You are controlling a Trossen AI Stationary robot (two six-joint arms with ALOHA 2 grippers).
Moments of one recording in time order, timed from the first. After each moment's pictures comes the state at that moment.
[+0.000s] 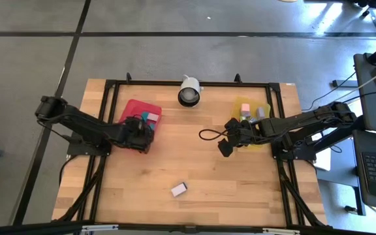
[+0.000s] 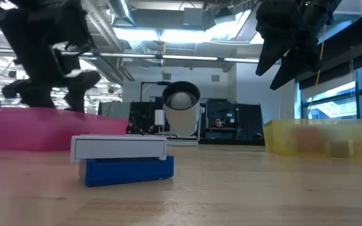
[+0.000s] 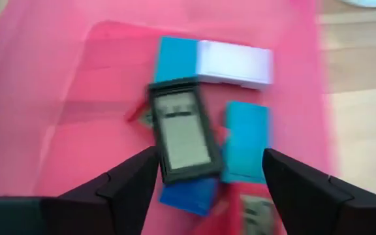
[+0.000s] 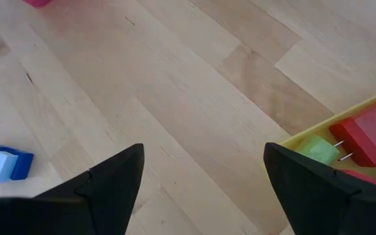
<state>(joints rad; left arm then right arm) -0.19 1.28 0.60 -0.78 -0.70 -1.64 0.22 1.29 0.92 -0.68 0.32 0.93</state>
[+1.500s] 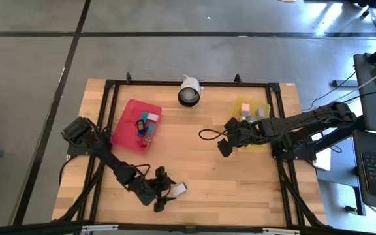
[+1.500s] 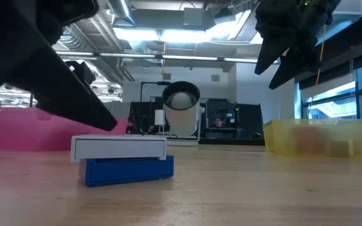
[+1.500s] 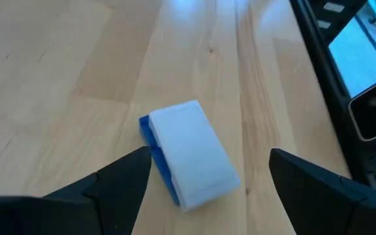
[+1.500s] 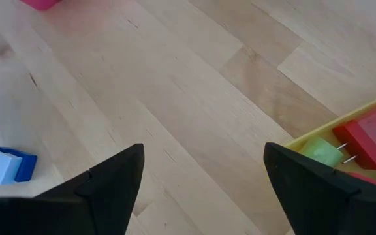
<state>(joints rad) -0.69 1.82 0.81 0.33 -0.52 -0.65 0.22 1.29 0.92 -0.67 0.32 0.93</state>
